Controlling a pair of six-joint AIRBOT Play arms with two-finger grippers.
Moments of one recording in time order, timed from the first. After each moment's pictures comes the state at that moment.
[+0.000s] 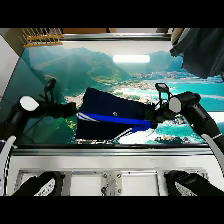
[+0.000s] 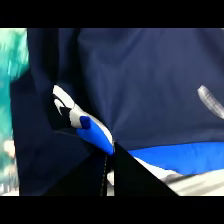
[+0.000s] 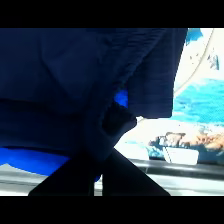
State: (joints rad) left arm -0.04 -1.06 0.81 1.00 -1.03 -1.50; right arm 0.34 -1.12 0.99 -1.50 1.25 1.89
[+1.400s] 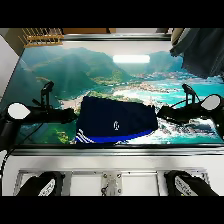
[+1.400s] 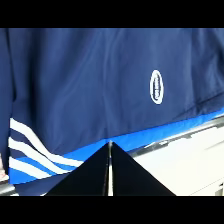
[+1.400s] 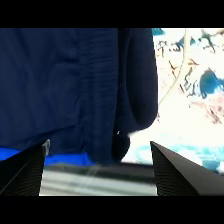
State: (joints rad) left arm -0.07 -0.91 0.83 0.97 -1.17 -1.48; right arm -0.14 -1.07 0.86 -1.08 1.20 1.52
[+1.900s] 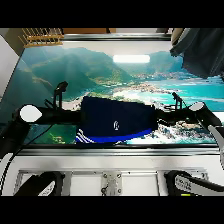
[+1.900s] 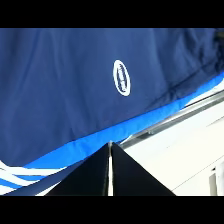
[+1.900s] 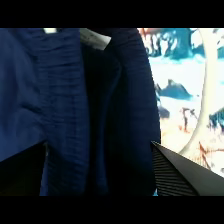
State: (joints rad) left arm -0.24 -0.91 0.84 0.97 -1.09 -1.51; right arm -0.20 -1.36 0.77 -0.83 1.01 1.20
